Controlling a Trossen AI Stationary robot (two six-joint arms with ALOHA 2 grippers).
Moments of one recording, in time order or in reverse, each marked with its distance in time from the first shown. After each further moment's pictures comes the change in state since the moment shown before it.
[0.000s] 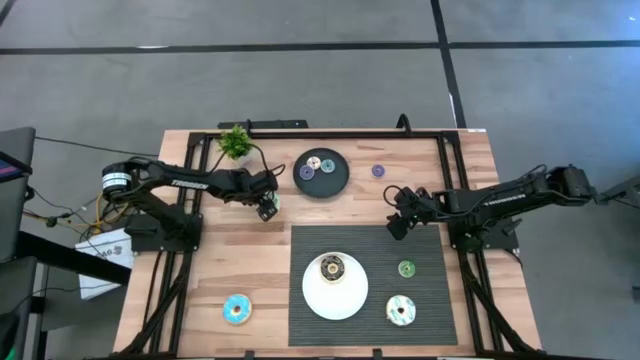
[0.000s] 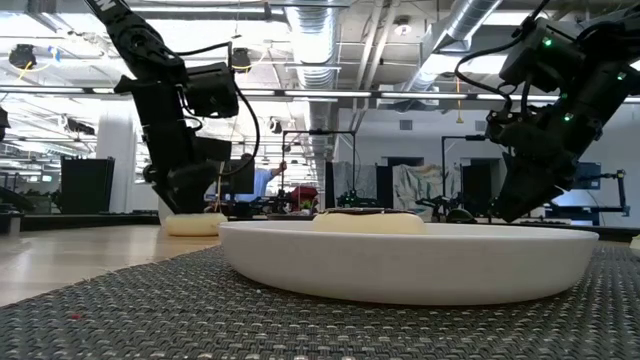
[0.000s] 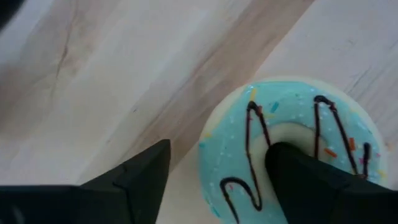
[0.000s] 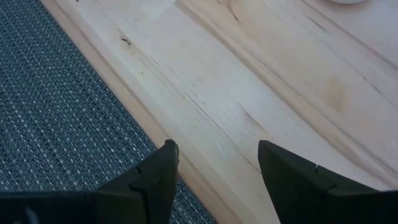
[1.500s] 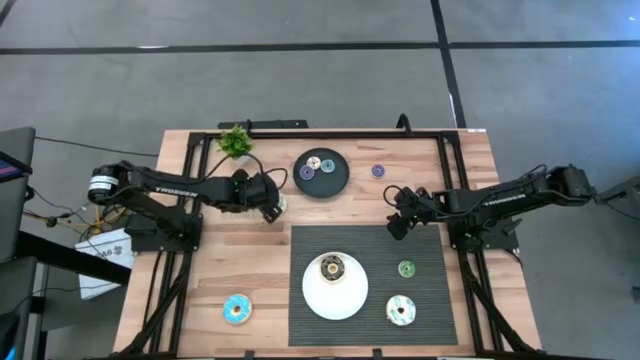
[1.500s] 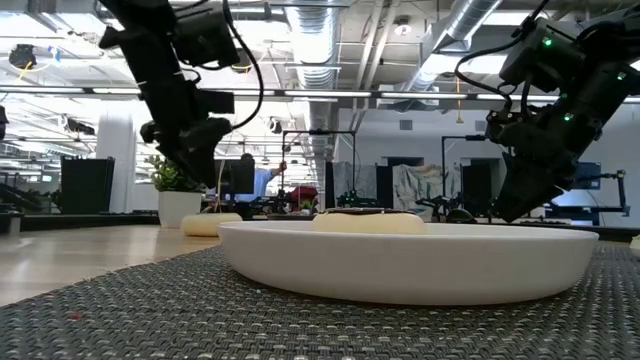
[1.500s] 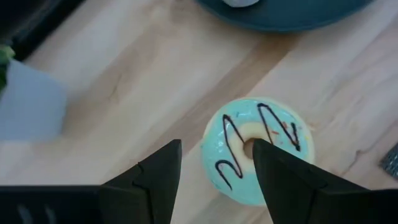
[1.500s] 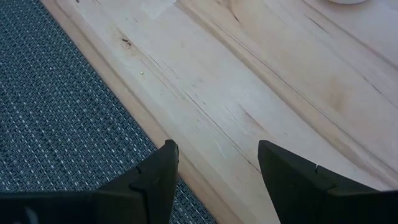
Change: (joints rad) left arm -0.198 -0.111 0.104 -0.153 -0.252 -0.233; right arm 0.000 0.000 0.000 0.001 0.000 0.001
